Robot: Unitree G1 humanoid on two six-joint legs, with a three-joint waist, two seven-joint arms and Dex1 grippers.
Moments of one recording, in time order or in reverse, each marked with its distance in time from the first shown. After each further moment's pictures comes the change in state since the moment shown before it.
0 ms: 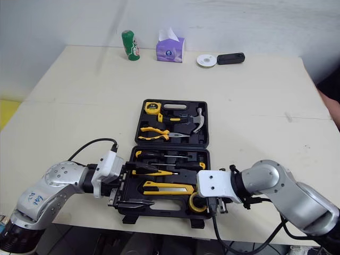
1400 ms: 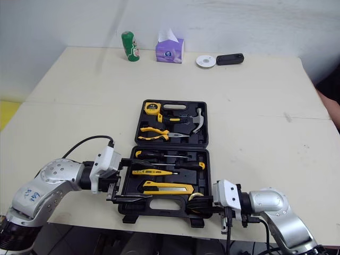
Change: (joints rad) left arm -0.014 0.022 0.032 0.021 0.009 0.042 0.017; right arm 0.395 0.372 -0.159 0.393 0.032 -0.654 0.123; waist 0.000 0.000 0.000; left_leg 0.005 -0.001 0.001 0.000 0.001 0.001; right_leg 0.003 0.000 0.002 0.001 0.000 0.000
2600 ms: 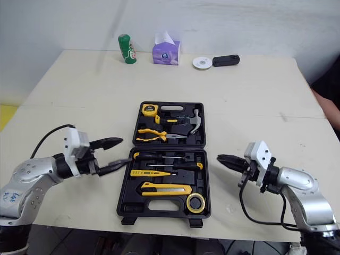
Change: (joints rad) left arm 0.062 -0.058 0.306 0.211 0.093 -0.106 0.252; right arm -0.188 -0.031 -0.263 0.312 0.044 0.104 -0.274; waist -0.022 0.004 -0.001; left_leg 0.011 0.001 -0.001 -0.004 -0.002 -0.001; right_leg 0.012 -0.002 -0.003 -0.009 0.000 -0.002
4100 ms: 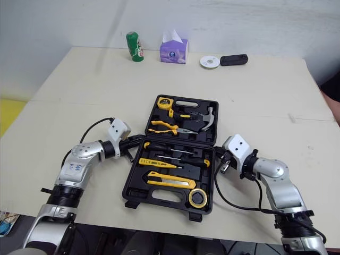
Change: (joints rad) left arm -0.401 -0.275 -0.292 0.514 0.329 -0.121 0.051; right arm -0.129 0.140 0.132 -0.007 -0.240 0.096 -0.133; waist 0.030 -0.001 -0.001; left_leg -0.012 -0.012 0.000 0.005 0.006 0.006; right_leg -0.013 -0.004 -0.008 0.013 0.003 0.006
